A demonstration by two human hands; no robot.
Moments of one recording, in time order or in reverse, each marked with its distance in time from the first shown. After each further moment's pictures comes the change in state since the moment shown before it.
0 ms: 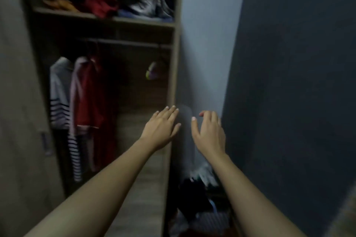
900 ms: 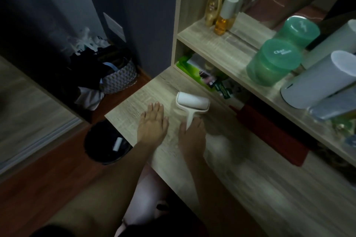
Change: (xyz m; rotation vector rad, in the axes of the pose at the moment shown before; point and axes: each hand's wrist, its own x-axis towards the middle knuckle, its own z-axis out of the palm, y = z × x) left_hand -0.287 0.368 0.264 -0.412 -0.653 0.181; right_hand -0.446 0.230 -0.100 -0.350 -0.146 1.176
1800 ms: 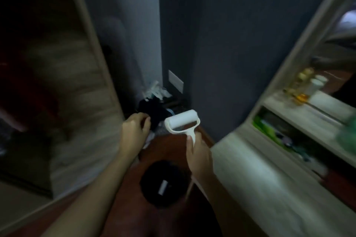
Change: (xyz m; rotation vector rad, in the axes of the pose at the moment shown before) left_hand -0.016 -0.255 -0.232 -0.218 0.615 -0.053; right_hand -0.072 -0.227 0.090 0.176 -0.140 -0.377
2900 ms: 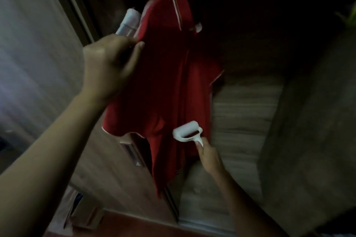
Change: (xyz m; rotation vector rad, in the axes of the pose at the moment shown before) left_hand 0.210 -0.329 -0.536 0.769 0.644 0.166; right_hand 0.061 -0.505 0.448 0.271 -0.716 -0.608
